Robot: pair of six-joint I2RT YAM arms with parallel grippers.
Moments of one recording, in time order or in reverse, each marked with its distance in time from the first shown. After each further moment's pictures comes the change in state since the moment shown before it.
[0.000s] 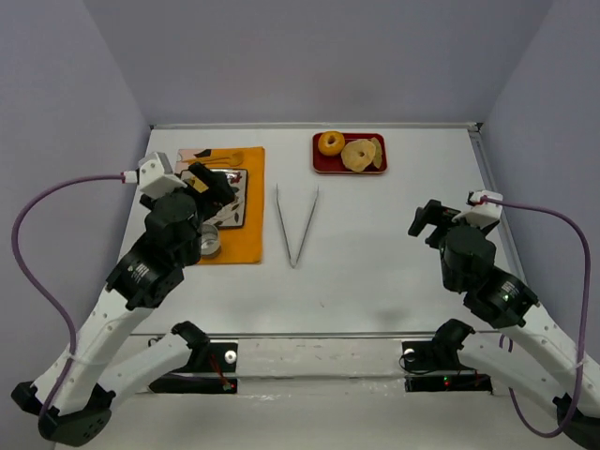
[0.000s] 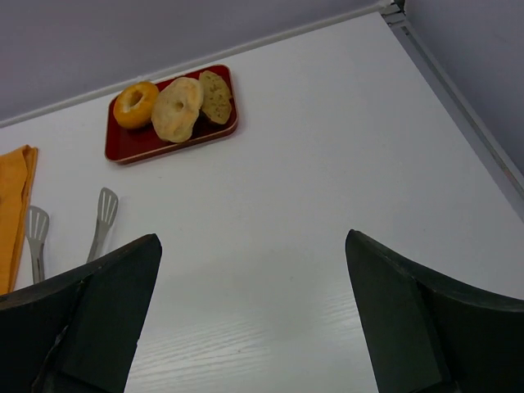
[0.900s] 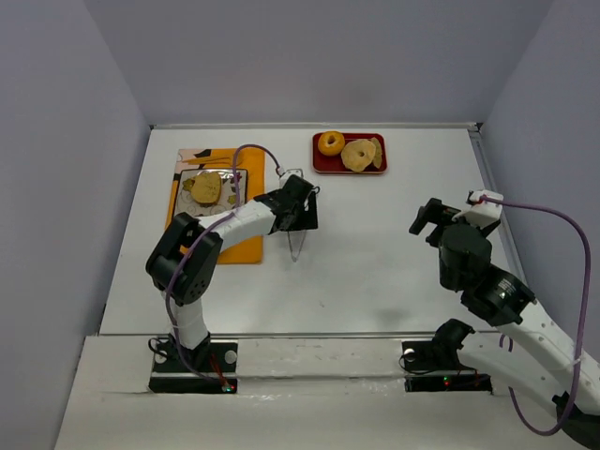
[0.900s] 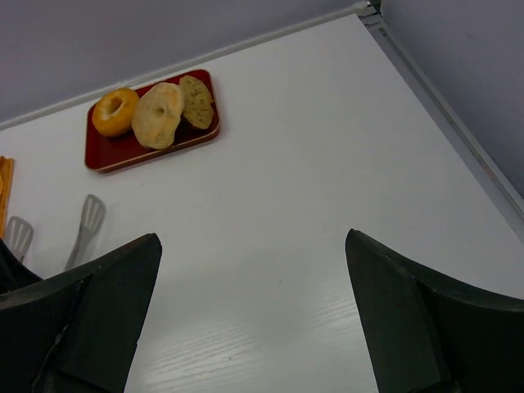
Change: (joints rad) left arm 0.005 0.951 0.063 0.180 0.468 0.027; right arm 0.000 0.007 0.000 0.000 0.055 0.009
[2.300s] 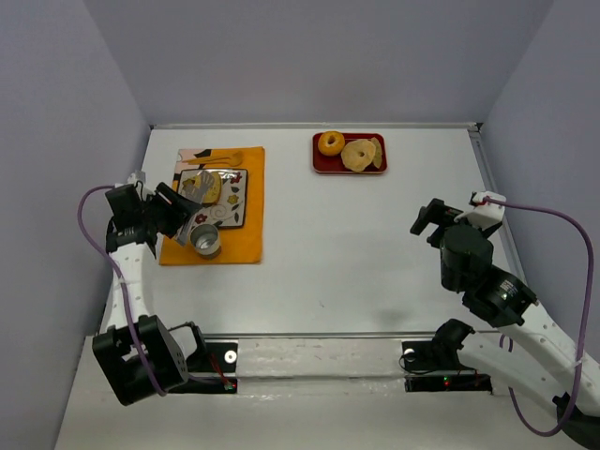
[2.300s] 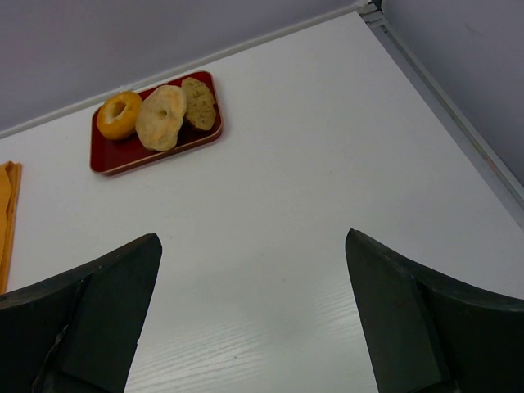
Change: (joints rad) left arm 1.010 -0.689 -0.378 -0.074 0.746 0.019; right arm 0.000 0.000 0.002 -0.019 0.002 0.026
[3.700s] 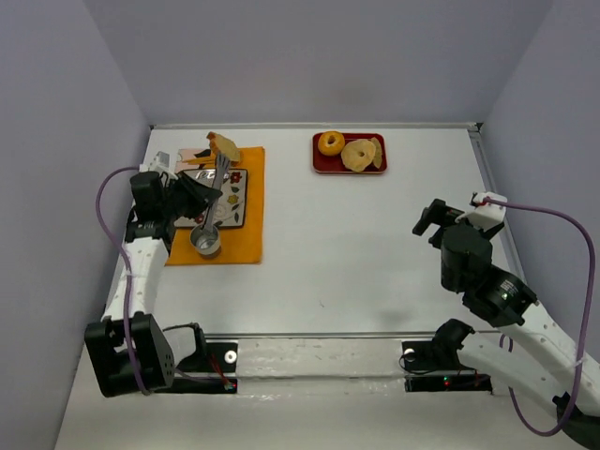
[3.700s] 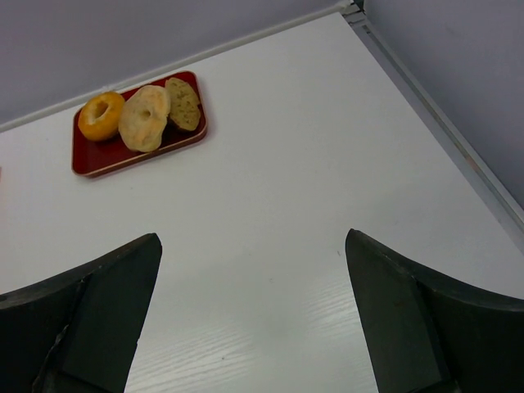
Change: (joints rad) left arm -0.222 0.061 0.026 0.251 0.012 -0.138; right arm 0.000 0.002 0.007 -0.023 0.034 0.000
